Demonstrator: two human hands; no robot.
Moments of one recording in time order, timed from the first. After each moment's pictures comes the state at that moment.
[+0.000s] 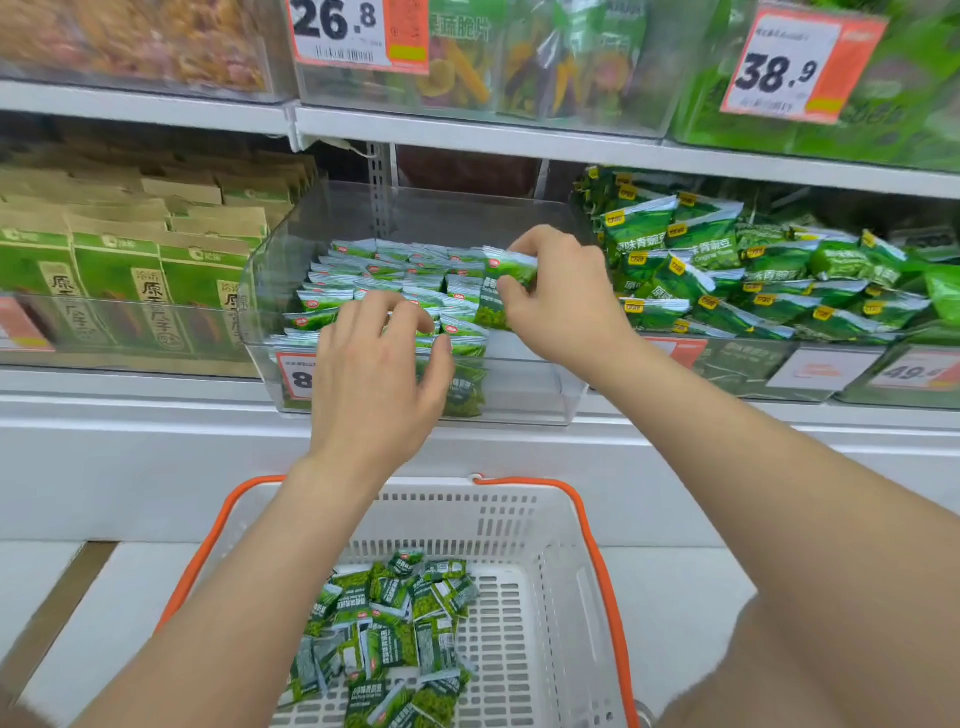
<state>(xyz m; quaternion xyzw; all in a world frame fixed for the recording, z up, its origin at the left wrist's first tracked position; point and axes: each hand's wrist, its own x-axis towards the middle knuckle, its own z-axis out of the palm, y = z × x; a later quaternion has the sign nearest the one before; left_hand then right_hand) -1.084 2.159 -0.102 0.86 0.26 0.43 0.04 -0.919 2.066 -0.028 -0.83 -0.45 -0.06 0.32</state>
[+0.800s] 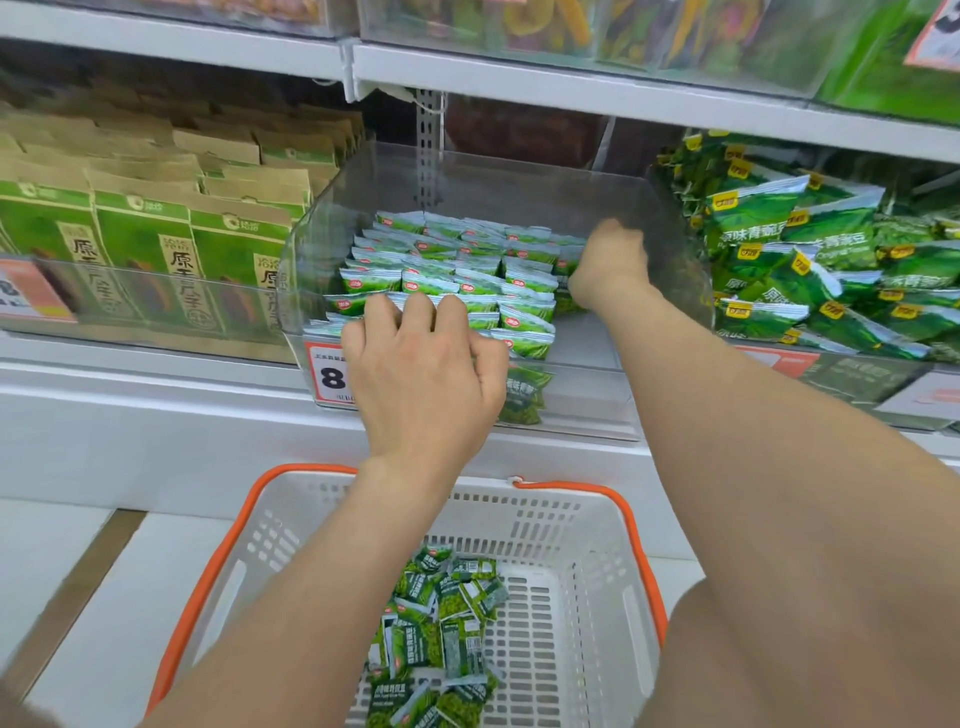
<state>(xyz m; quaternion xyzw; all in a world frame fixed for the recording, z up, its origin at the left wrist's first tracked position) -1.063 2.178 -0.124 0.81 0.38 0.44 -0.09 -0.840 2.171 -0.064 -0.94 -0.28 -0.01 0.17</state>
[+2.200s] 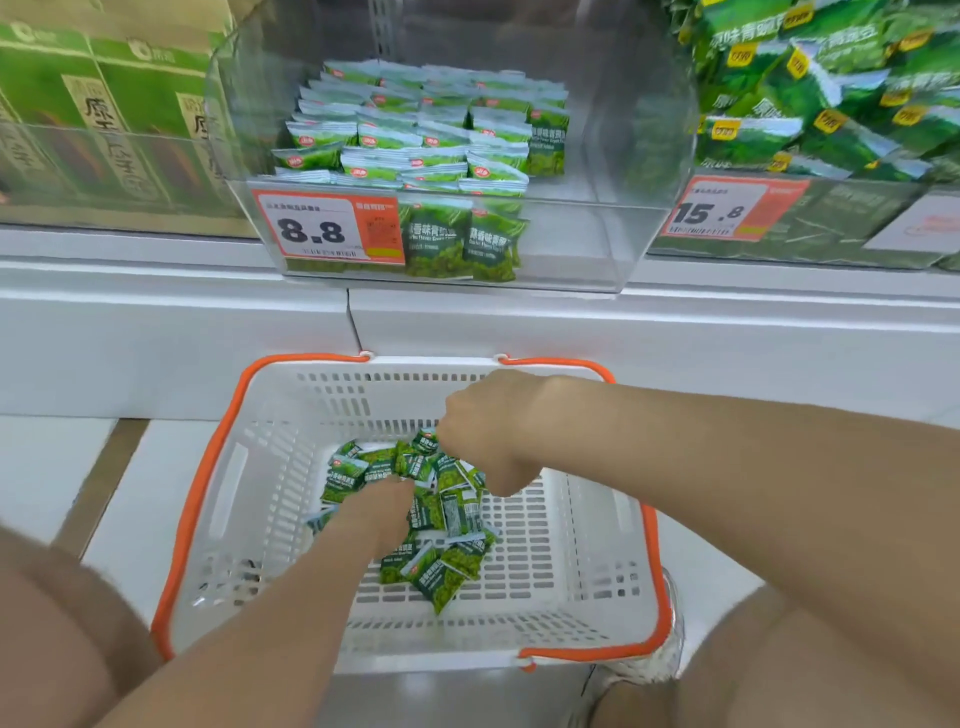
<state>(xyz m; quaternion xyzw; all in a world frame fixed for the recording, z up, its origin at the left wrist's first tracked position) -1.175 2.150 -0.399 0.90 0.27 -0.29 0.17 -1.037 2.048 -0.147 -0.59 -0.72 0.14 -0.34</state>
